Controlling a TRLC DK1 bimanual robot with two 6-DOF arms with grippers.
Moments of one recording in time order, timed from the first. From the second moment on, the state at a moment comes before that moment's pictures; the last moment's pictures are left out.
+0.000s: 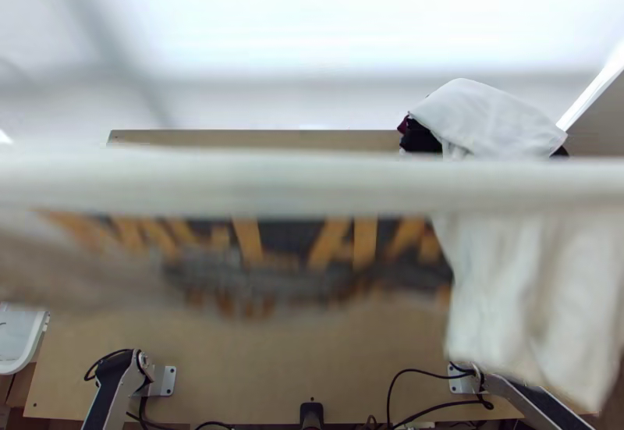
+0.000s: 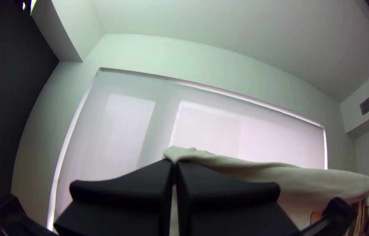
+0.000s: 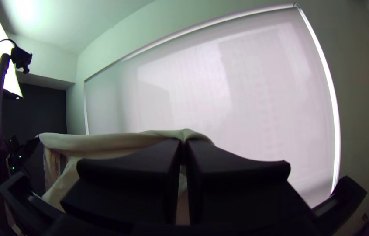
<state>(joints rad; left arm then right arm) 0.39 0.77 2.00 -0.61 0.10 -0.37 0.29 0.89 2.22 -0.95 -0.06 0.24</state>
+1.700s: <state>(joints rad) 0.28 1.32 0.97 -0.24 0.15 -0.28 0.31 1.59 1.30 -0.34 -0.07 0.41</state>
